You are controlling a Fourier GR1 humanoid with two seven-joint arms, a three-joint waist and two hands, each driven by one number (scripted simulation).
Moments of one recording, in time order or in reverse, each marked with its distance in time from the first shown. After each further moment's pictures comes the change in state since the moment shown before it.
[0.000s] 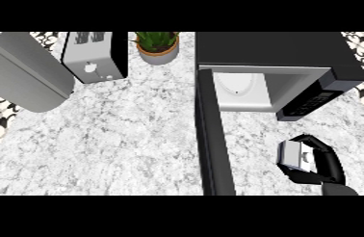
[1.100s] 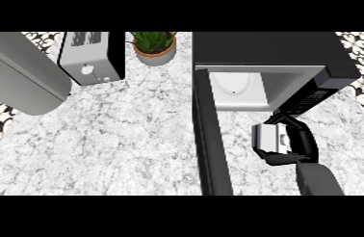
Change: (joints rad) left arm 0.016 0.001 0.085 0.020 0.068 -0.039 0.001; right arm -0.004 0.124 0.139 -0.342 -0.082 0.058 0.154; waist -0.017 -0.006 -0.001
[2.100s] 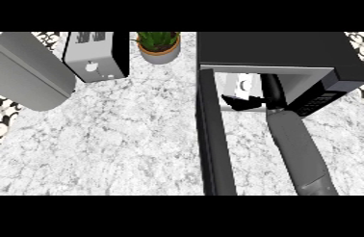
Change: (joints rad) left arm -0.014 0.009 0.065 0.022 0.063 -0.049 0.002; right arm -0.367 0.067 0.056 0.027 0.189 -0.347 0.368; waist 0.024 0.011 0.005
